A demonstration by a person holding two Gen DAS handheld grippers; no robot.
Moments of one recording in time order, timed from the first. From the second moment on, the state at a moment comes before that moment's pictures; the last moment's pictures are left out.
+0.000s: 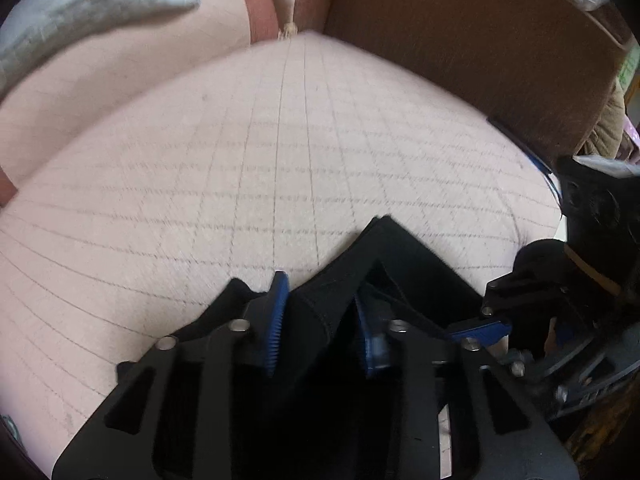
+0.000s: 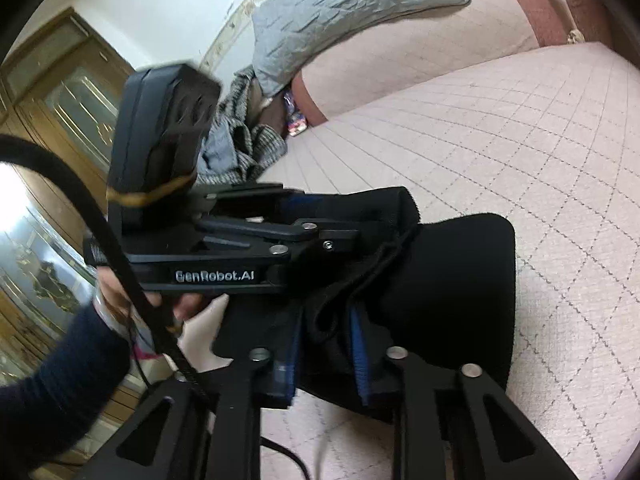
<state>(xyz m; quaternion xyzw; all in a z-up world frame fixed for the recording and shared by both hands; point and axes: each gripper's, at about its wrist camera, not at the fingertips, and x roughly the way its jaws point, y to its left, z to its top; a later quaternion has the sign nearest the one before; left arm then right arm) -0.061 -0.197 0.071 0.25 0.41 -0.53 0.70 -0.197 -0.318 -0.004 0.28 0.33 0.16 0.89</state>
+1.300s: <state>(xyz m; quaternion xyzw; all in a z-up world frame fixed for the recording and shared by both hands) -0.068 -0.200 0.116 0.11 0.41 -0.50 0.76 -0.255 -0.379 0.021 0.28 0.36 0.05 0.89</state>
